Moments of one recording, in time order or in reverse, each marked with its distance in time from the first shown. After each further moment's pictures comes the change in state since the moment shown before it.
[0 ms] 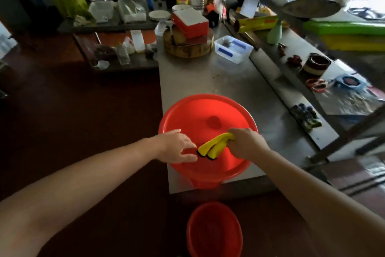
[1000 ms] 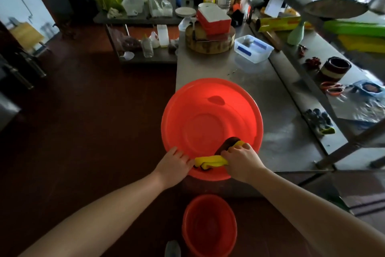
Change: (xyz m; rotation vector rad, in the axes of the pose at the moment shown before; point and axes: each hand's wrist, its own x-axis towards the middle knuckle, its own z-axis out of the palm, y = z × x) left_hand -0.038 0.121 0.110 0.412 0.325 -0.207; right_hand -0.076 0.025 0.051 -0.508 -0.069 -0.507
